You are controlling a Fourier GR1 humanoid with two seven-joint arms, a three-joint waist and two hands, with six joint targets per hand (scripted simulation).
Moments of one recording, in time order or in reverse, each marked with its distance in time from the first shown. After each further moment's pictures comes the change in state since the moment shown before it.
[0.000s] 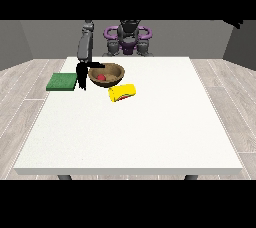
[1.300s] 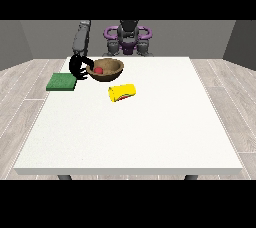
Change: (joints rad) left arm 0.061 0.125 0.096 0.183 0.044 -0.093 -0.047; right arm -0.048 -0.048 0.063 -0.046 0.083 -0.253 0.354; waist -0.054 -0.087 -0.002
